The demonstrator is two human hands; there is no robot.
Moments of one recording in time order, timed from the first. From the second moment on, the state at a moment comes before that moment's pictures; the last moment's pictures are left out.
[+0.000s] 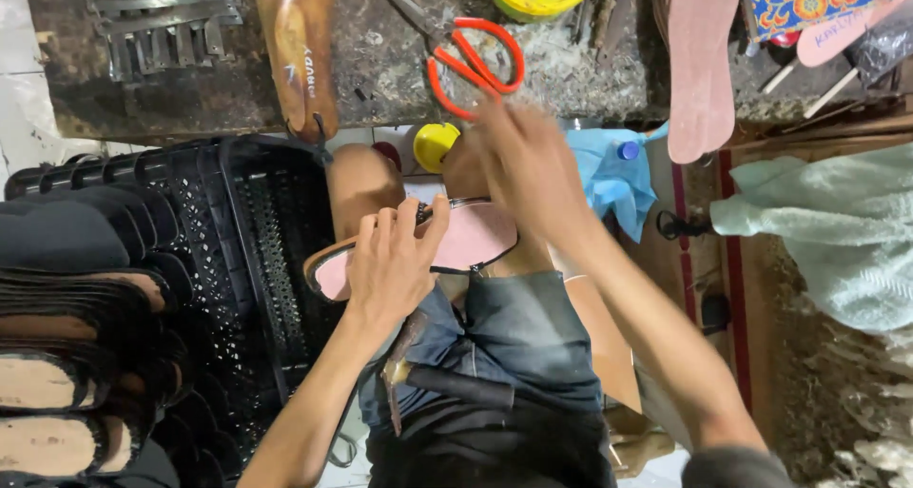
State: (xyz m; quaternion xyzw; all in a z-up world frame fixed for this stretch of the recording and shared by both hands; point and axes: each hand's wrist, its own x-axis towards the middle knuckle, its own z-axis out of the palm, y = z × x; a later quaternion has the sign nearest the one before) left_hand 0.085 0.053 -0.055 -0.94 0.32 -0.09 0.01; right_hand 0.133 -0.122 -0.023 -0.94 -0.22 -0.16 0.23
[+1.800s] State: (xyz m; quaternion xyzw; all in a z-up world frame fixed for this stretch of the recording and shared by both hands) left_hand 0.106 0.031 -0.059 -0.93 0.31 -0.16 -0.04; right_hand -0.019 -0.144 -0.036 -0.86 0.28 0.06 0.42
